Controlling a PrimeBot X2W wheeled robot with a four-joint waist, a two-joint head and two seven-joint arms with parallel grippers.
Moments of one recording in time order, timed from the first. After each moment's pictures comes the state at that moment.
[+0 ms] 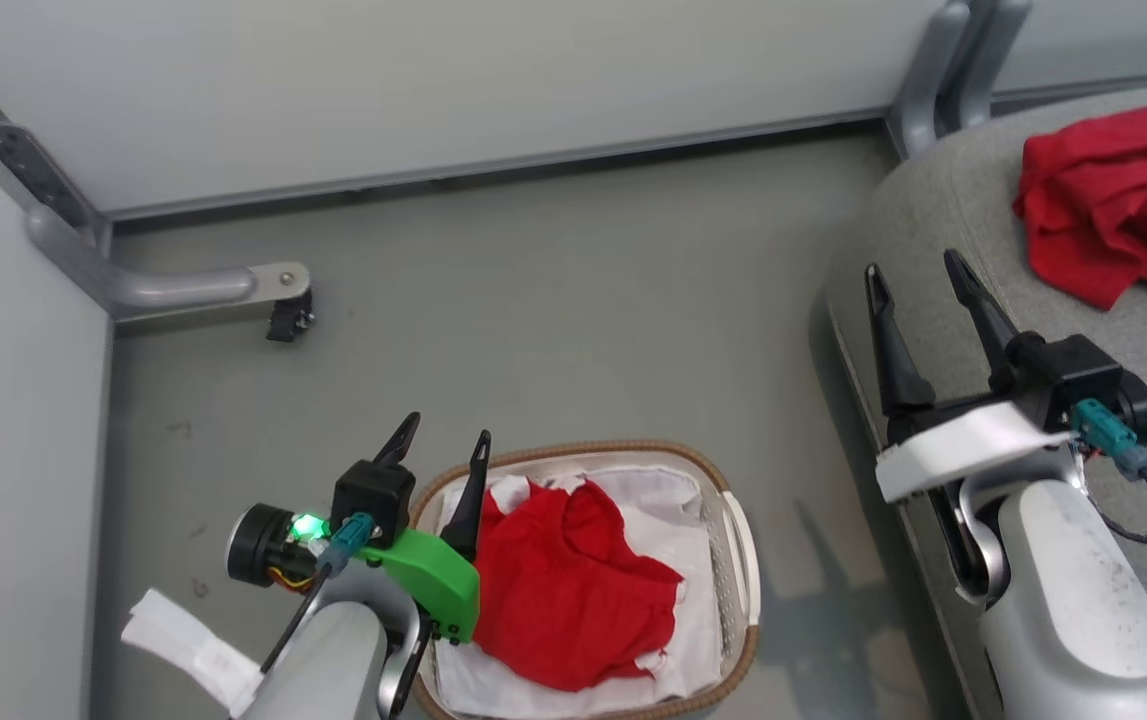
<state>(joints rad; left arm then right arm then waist) -0.35 0.05 -0.38 0.62 -0.18 -0.09 -0.26 -0.37 -0.05 0.02 0.29 0.11 0.13 -0.26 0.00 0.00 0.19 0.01</state>
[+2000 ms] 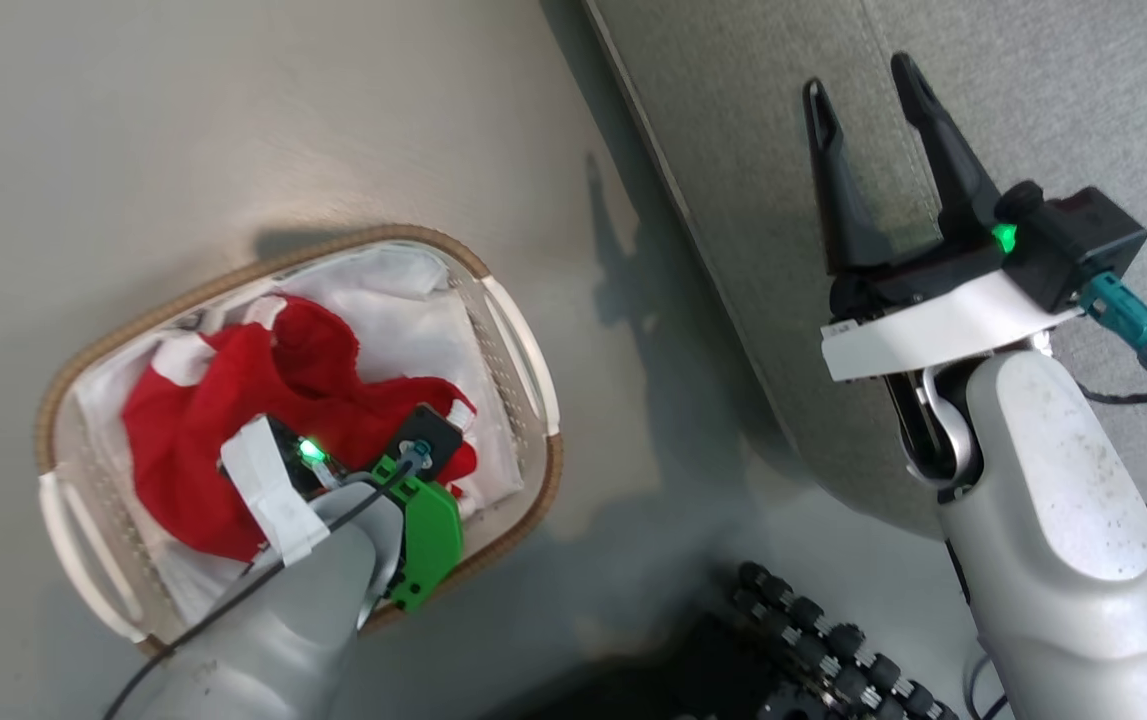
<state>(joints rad) -0.76 0.06 -0.77 1.22 -0.12 -0.13 -0.17 -0.58 -0.05 0.16 0.17 0.25 0.13 -0.26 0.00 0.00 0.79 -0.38</state>
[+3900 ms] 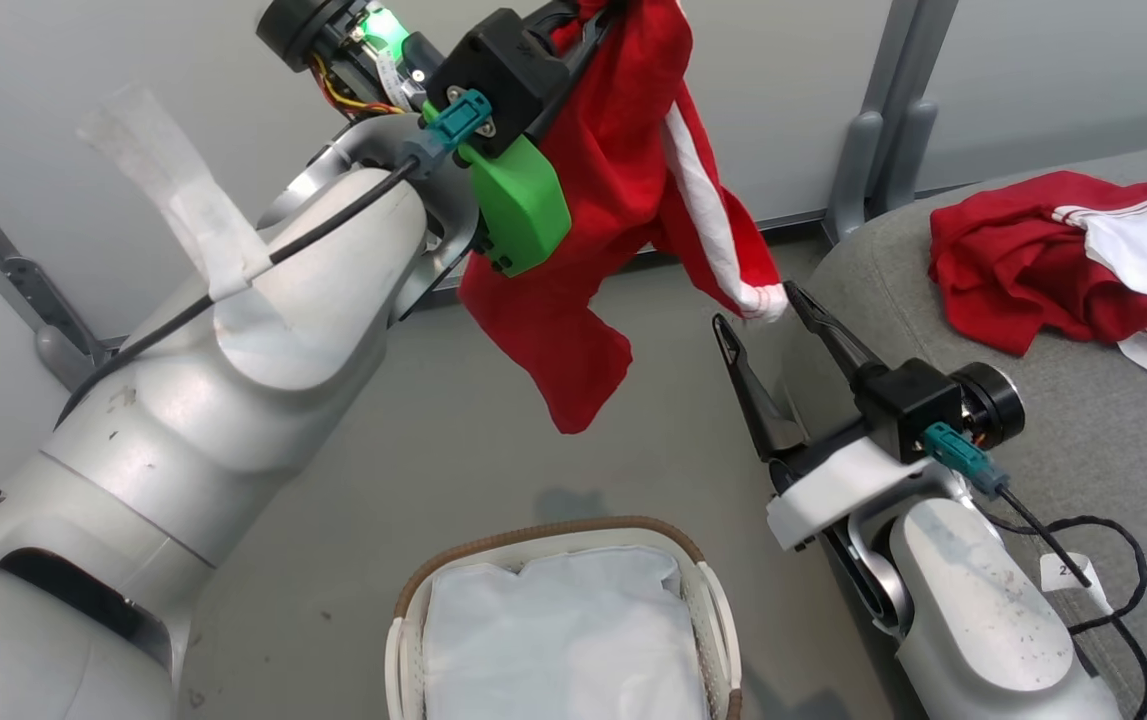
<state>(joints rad) -1.19 0.19 -0.99 0.64 -0.44 -0.13 -0.21 -0.39 -0.05 0.27 0.30 0.10 0.13 -0.26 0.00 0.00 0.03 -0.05</state>
